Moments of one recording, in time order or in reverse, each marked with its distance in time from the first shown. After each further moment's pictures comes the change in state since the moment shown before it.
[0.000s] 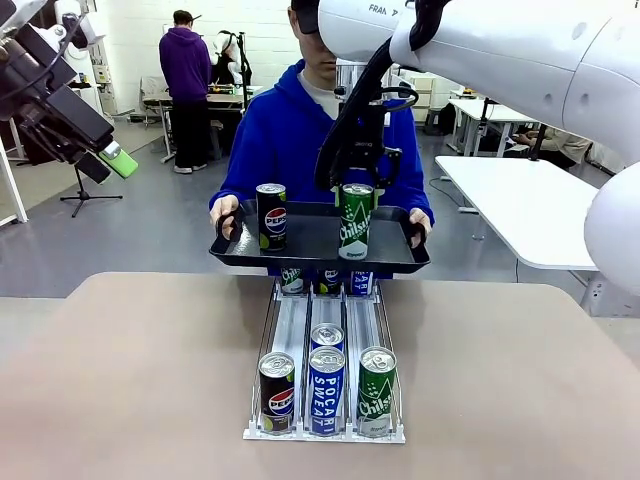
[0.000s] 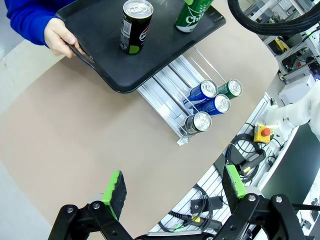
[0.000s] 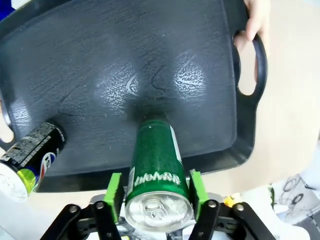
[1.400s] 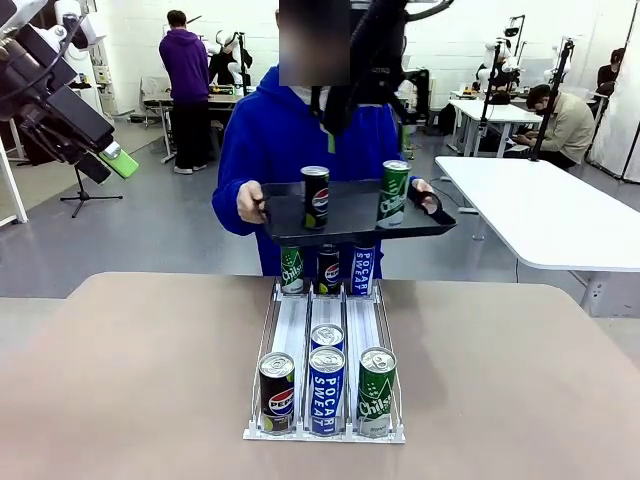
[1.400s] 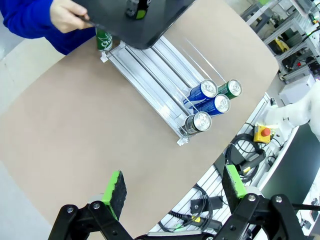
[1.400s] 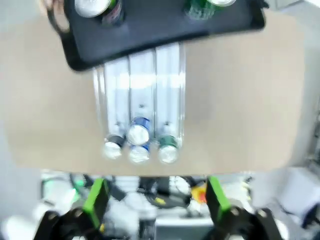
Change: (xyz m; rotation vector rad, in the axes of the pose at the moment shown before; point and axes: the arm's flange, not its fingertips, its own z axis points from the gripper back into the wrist) left arm 0.000 0.000 0.000 0.000 0.000 0.000; right arm -0.153 -0.034 0.104 -0.021 -0.124 0.201
